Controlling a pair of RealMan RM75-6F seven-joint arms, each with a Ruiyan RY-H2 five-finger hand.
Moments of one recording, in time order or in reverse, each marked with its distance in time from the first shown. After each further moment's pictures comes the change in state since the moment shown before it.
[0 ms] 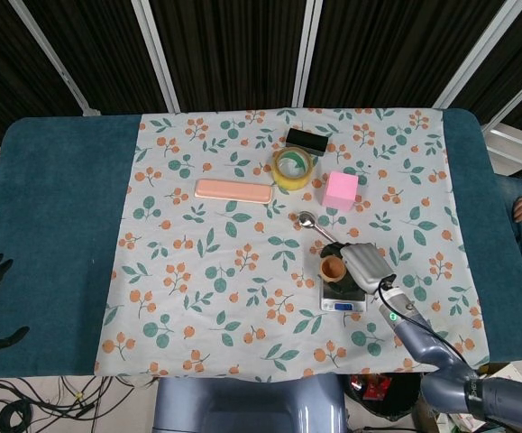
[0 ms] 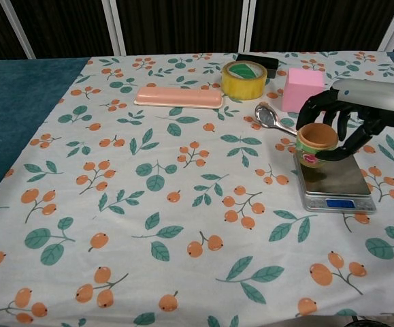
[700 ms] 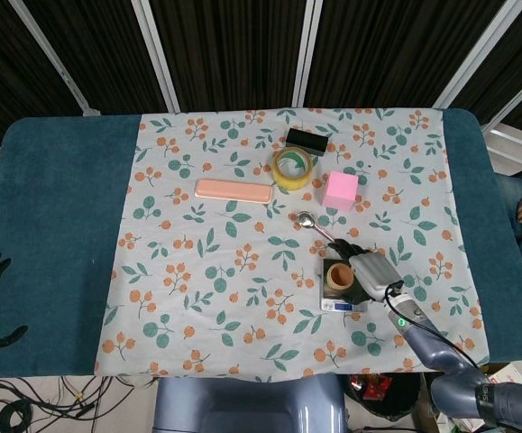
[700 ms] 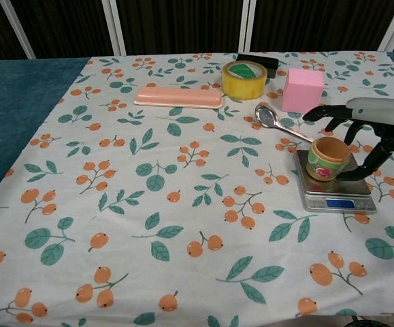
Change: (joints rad) left arm 0.000 0.002 -0.004 0.000 -0.007 0.000 -0.002; right arm 0.000 0.056 -0.031 -0.031 0.050 -0.064 -0.044
